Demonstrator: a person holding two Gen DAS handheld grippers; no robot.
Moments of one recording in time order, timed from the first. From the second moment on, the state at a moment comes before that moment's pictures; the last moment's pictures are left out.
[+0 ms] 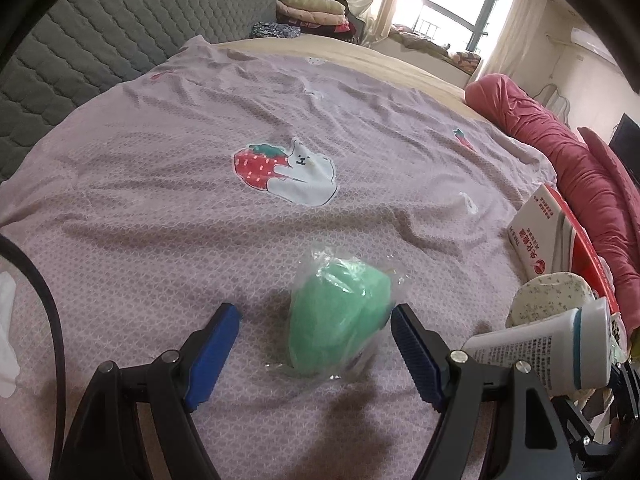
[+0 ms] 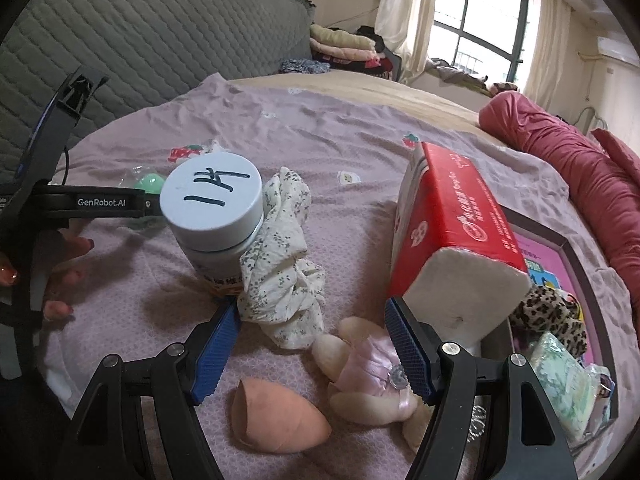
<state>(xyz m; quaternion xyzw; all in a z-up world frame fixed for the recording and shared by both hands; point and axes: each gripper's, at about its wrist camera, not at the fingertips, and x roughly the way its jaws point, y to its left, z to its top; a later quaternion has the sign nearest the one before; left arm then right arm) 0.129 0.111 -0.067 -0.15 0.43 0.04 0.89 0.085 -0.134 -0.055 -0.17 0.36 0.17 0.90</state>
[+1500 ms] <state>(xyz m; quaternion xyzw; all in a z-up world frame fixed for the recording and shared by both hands) 0.091 0.115 -0.031 -0.18 0.36 0.03 0.91 0.076 -0.167 -0.005 -0.10 0.29 0.18 0.93</state>
